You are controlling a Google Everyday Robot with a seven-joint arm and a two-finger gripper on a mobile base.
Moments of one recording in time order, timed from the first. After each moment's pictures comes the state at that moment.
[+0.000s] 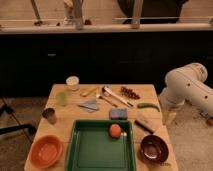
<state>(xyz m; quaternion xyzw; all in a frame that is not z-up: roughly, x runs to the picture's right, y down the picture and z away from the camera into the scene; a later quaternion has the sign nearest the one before) 0.285 0.111 0.684 -0.28 0.02 0.02 0.96</state>
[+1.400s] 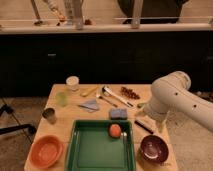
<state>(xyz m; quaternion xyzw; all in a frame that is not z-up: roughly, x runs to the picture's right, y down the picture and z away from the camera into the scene) 0.204 0.157 0.661 -0.28 -0.17 -0.41 0.85</state>
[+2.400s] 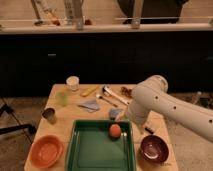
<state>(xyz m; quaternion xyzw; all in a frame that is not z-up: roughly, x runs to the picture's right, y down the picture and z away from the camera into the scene) 0.108 0.173 0.668 -0.23 -0.25 -0.48 0.81</state>
